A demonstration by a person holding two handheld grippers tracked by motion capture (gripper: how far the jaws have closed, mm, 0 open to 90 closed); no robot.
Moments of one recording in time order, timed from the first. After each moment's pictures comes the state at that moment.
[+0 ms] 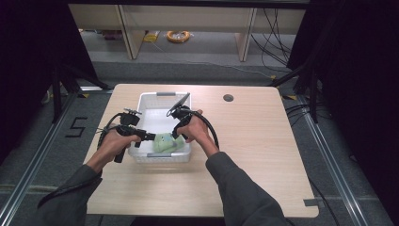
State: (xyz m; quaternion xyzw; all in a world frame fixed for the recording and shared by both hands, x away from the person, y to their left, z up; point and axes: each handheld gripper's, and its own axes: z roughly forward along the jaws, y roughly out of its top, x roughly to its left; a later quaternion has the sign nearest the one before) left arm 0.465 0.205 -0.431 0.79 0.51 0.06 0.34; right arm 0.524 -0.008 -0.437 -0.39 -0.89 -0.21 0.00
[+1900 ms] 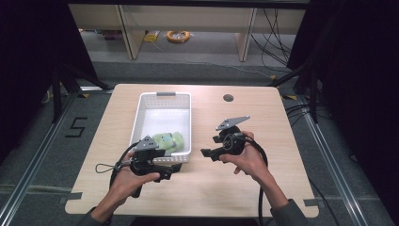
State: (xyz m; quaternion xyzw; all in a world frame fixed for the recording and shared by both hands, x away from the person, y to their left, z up) left arm 0.345 0.131 -0.422 0.79 0.39 0.08 0.47; right arm 0.403 -0.146 -0.395 -0.32 -0.86 -0.39 -0.06
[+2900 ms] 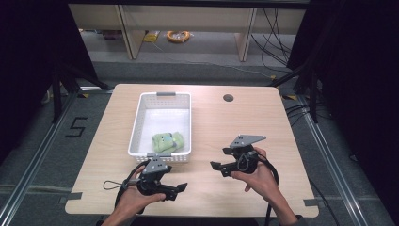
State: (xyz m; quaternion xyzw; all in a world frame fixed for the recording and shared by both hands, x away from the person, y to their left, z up) left arm 0.311 0.115 -0.458 0.81 0.36 0.07 0.46; right arm 0.363 -0.178 -0.418 -0.34 -0.84 -0.42 -0.08
